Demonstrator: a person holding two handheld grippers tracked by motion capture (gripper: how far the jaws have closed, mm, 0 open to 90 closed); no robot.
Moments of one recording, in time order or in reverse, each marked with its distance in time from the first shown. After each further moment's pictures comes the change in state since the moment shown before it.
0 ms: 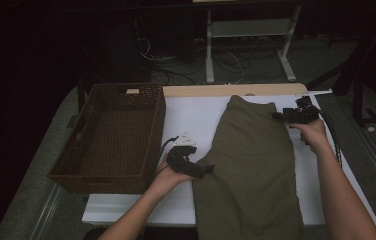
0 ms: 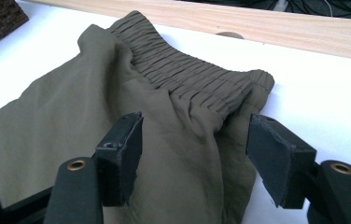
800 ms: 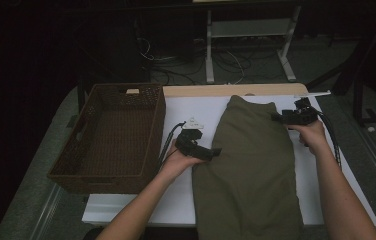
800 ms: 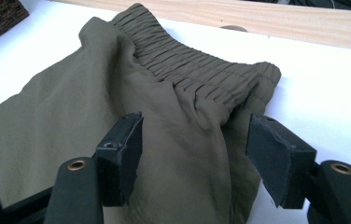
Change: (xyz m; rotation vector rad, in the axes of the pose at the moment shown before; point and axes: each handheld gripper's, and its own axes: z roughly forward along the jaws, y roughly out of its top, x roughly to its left) left arm 0.021 0.035 0.029 -0.028 0.025 -0.019; right arm 0.002 -0.004 0.002 0.013 0.001 0.003
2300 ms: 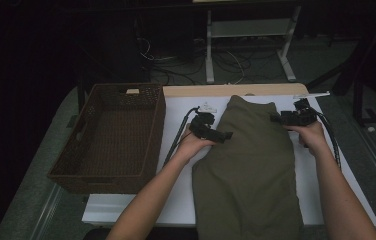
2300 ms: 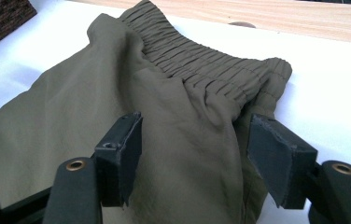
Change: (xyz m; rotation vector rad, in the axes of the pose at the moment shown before) left arm 0.021 0.042 0.051 -0.009 -0.003 0.030; right arm 0.003 -0.002 0.000 0.005 0.022 0.004
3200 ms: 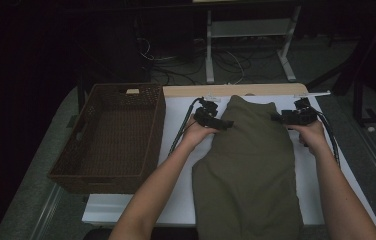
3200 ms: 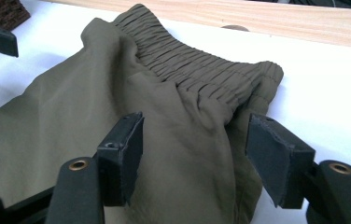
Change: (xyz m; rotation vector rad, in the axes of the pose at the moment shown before) left arm 0.030 0.023 0.030 0.039 0.055 -0.007; right arm -0.001 0.002 0.000 -0.007 -0.024 0.002
